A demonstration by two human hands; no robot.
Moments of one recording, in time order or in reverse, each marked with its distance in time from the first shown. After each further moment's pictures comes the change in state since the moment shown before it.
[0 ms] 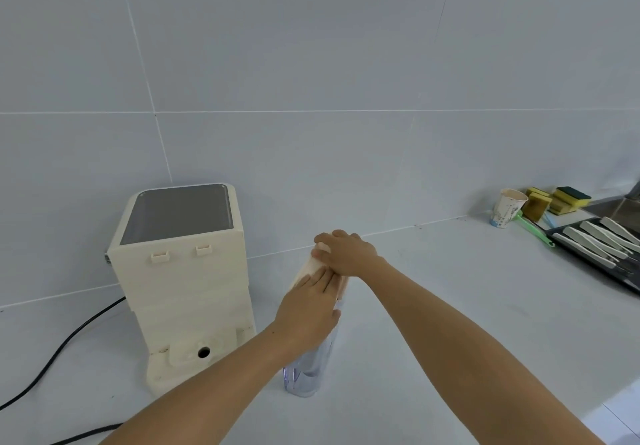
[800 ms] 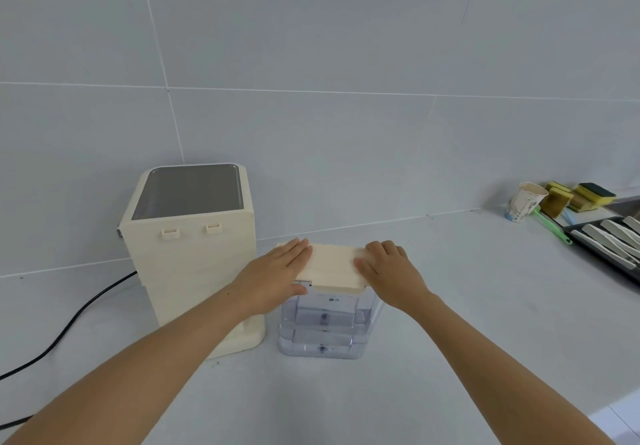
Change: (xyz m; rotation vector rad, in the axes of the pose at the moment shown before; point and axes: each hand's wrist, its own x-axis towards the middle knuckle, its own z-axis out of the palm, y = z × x) left_hand -0.019 -0.061 -0.010 0.128 -0.185 0.006; right_hand -0.055 0.056 0.046 -0.401 0.275 -0.233
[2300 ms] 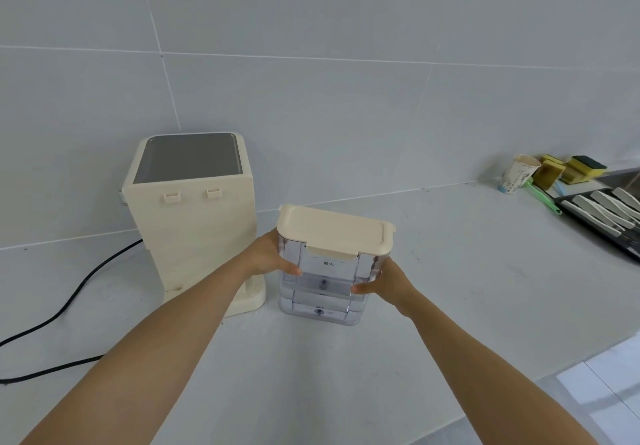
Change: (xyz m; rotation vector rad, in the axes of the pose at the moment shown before) left_hand 0.015 -0.017 0.031 -1.009 -0.053 -0.357; right_hand -0.031 -0.013 0.039 1.208 -0.251 0.619
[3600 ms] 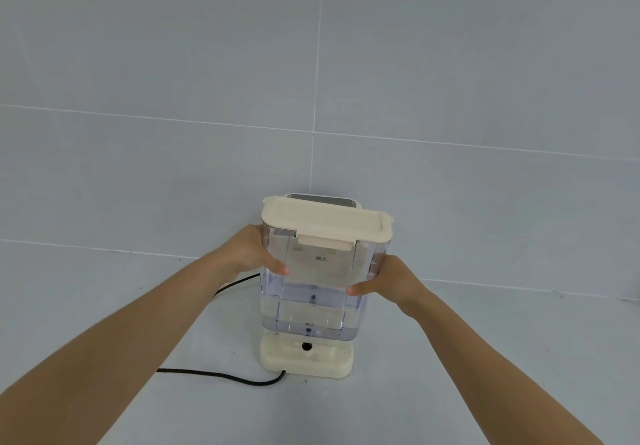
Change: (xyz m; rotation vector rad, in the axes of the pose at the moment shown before) left_hand -0.120 0.001 -0.164 -0.172 0.454 -0.150; right_hand 0.009 -0.185 0.079 -0.051 -0.369 -0.366
